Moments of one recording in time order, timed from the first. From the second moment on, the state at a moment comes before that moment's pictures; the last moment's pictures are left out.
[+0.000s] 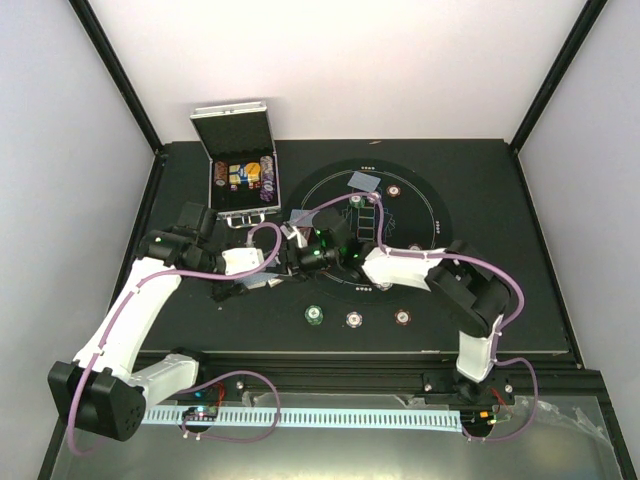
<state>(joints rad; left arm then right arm) -0.21 1.08 1.00 -1.16 0.35 1.01 0.88 1.87 1.11 0.38 -0.79 1.11</state>
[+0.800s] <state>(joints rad) -0.21 1.08 1.00 -1.16 0.34 1.01 0.81 1.73 1.01 0.36 -0.79 1.08</state>
